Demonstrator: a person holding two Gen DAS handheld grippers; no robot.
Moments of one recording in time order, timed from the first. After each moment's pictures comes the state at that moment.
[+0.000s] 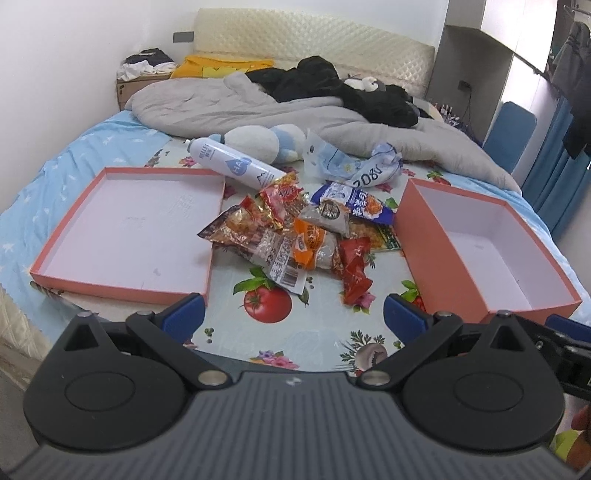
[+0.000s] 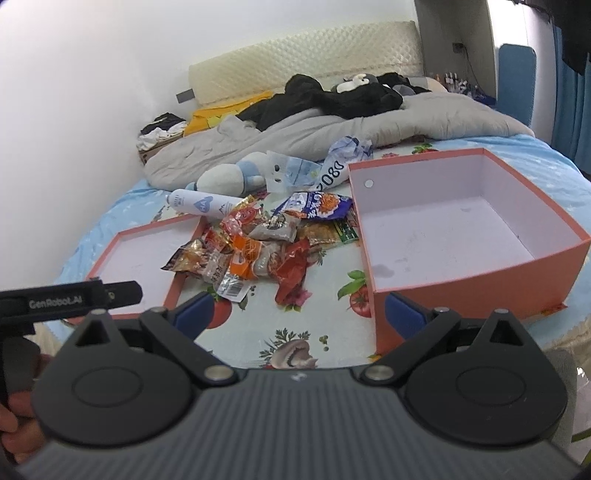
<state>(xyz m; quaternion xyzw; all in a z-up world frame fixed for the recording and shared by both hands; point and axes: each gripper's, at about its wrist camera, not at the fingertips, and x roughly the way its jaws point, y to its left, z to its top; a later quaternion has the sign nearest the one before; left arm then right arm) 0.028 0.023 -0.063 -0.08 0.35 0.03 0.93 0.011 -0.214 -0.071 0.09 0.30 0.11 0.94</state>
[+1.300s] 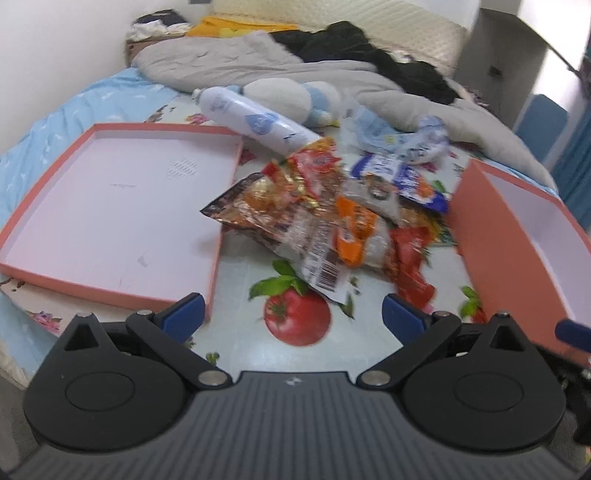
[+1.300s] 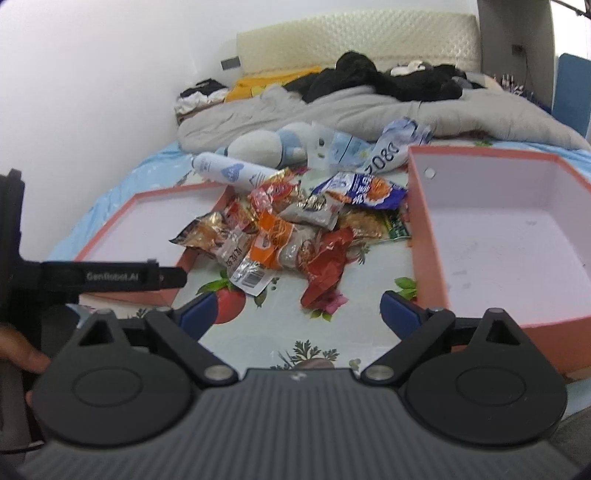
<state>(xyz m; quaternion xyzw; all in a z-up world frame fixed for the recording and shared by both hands) 0.139 0.068 -0.160 -0.11 0.39 0.06 0.91 0.091 -0.173 -0.125 0.04 0.34 0.18 0.92</state>
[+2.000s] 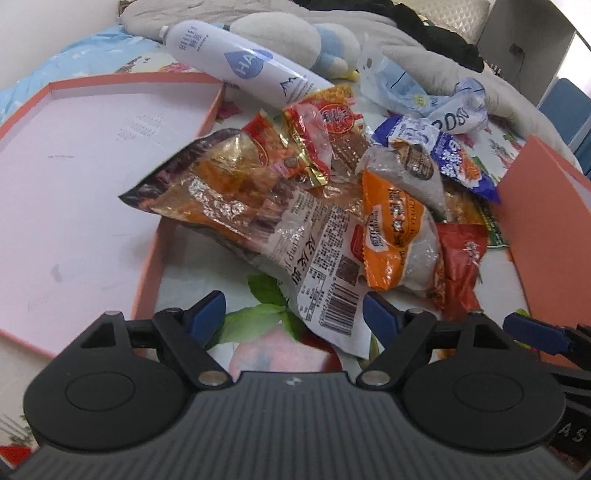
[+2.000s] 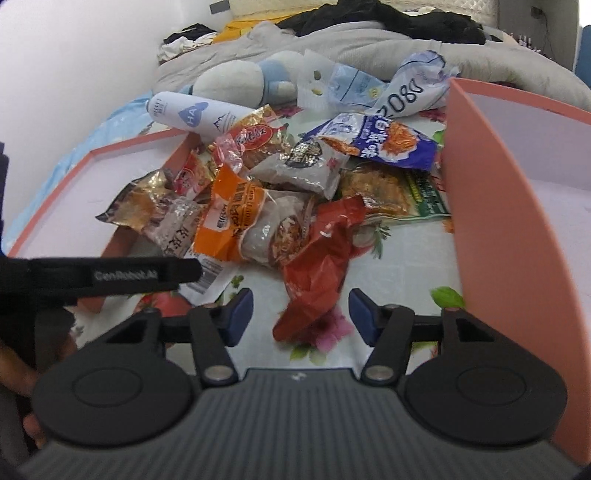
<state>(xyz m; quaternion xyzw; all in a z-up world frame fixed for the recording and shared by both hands) 0.249 0.065 -0.247 -0.12 0.45 0.06 0.89 0.211 -0.131 -0.206 0.01 0.42 0.18 0.89</state>
